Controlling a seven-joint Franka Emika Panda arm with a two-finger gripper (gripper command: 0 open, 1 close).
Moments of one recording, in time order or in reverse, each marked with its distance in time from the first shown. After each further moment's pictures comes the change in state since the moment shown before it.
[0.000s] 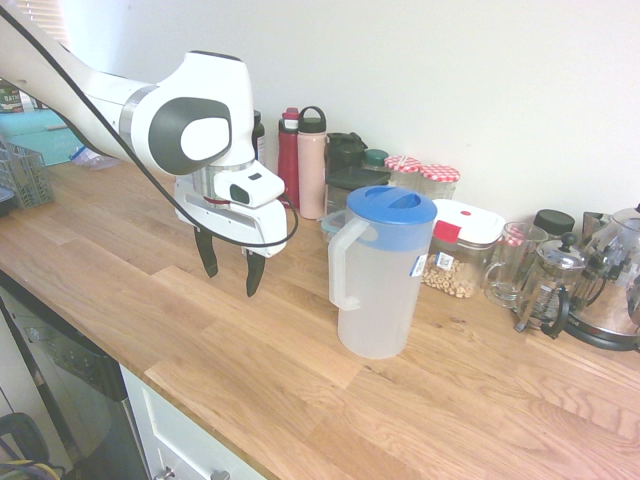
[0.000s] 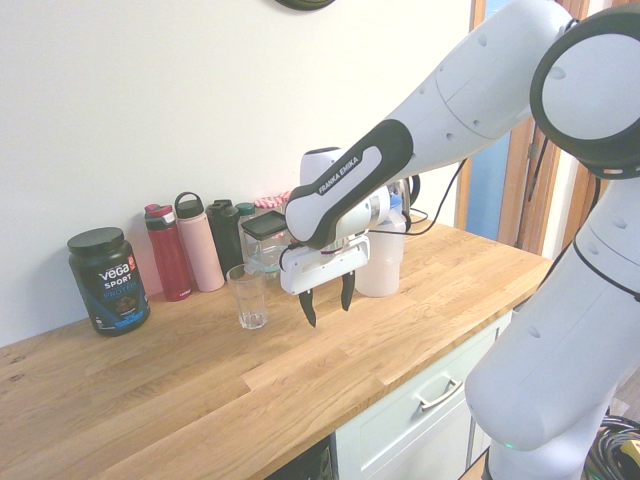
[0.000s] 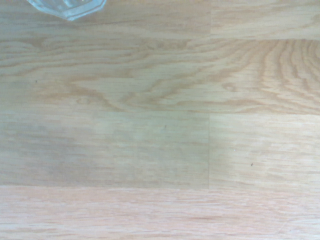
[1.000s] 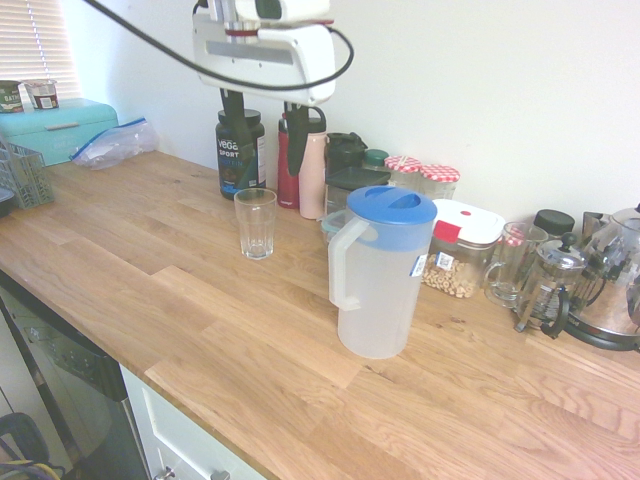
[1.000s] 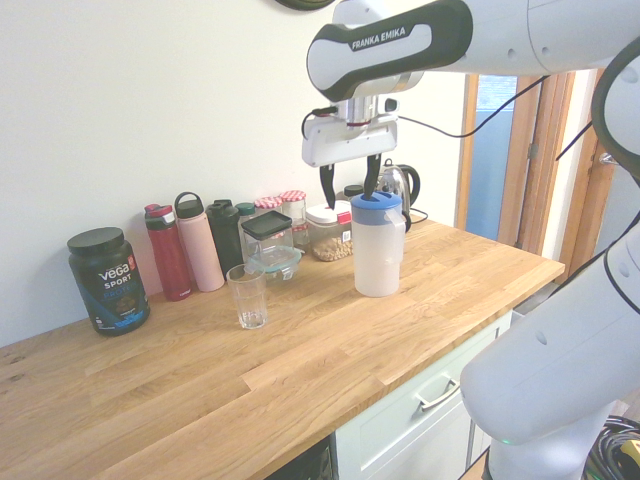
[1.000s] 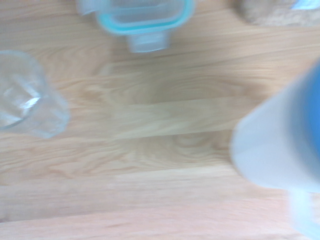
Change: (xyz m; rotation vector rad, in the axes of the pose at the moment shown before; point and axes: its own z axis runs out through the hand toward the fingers) arm 0.060 0.063 -0.237 0.060 0.122 0.125
